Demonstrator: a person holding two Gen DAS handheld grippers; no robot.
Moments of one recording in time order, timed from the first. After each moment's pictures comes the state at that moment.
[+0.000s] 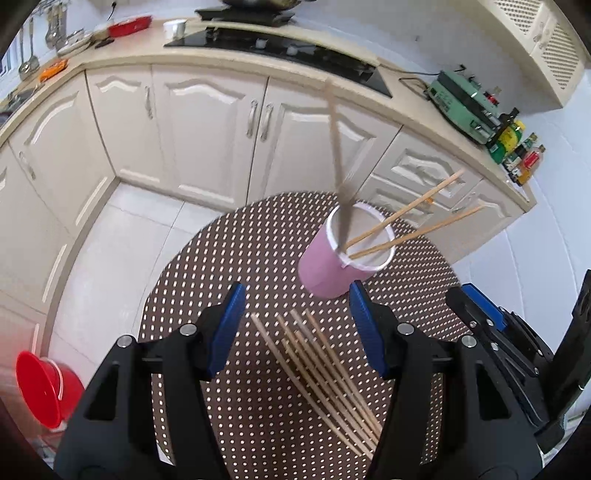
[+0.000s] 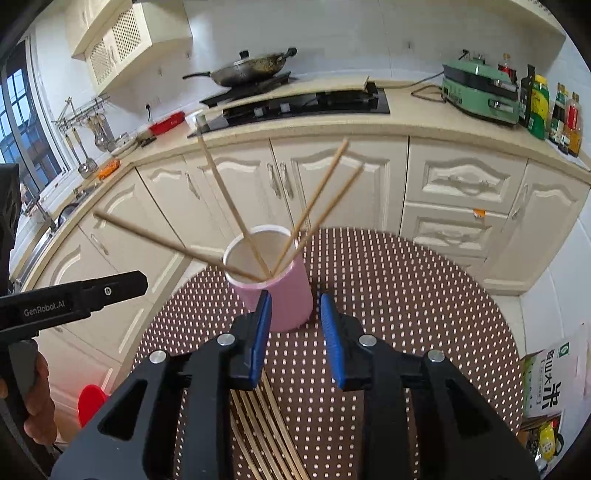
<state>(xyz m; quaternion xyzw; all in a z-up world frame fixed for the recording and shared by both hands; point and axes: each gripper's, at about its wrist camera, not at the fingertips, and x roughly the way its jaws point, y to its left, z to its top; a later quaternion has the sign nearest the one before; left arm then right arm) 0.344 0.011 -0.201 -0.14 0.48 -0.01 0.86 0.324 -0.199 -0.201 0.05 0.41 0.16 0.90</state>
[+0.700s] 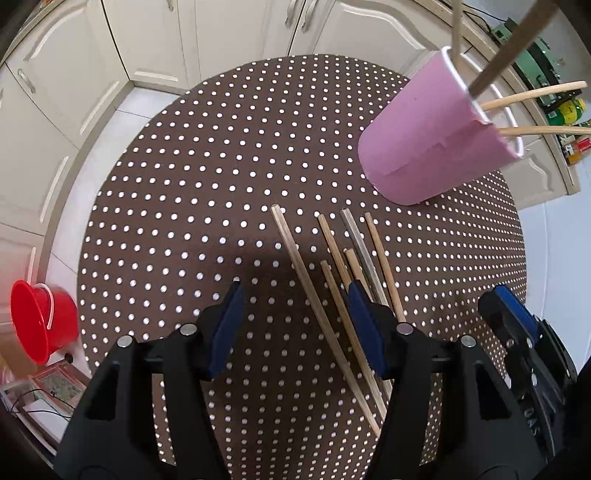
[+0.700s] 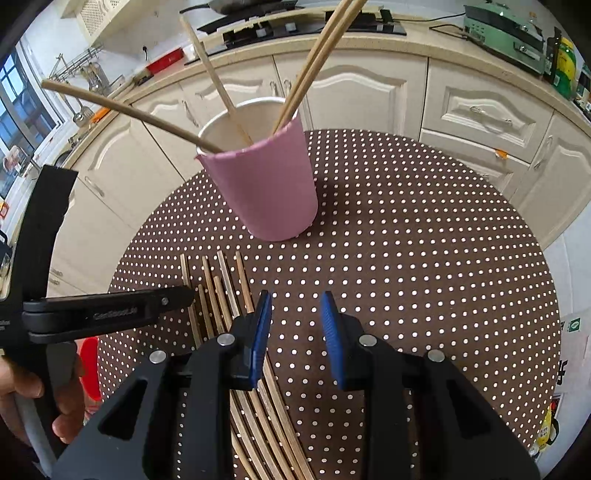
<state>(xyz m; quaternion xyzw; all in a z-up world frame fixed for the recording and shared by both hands) 0.356 -0.002 -0.338 -0.17 0.62 0.03 0.76 0.321 -0.187 -0.280 0.02 0.51 0.18 0.84</state>
